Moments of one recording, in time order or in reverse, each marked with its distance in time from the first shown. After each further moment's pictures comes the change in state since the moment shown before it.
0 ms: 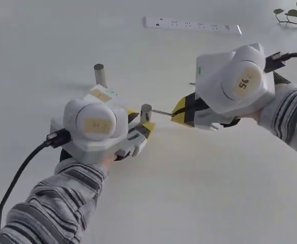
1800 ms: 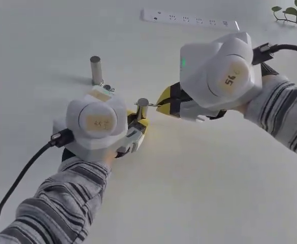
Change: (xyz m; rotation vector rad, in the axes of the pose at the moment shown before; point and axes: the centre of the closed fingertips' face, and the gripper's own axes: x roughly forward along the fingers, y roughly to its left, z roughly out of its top) left arm 0.008 0.001 -0.012 -0.076 -0.006 0.026; right arm 0.004 -0.006 0.024 -0.081 -0.026 -0.027
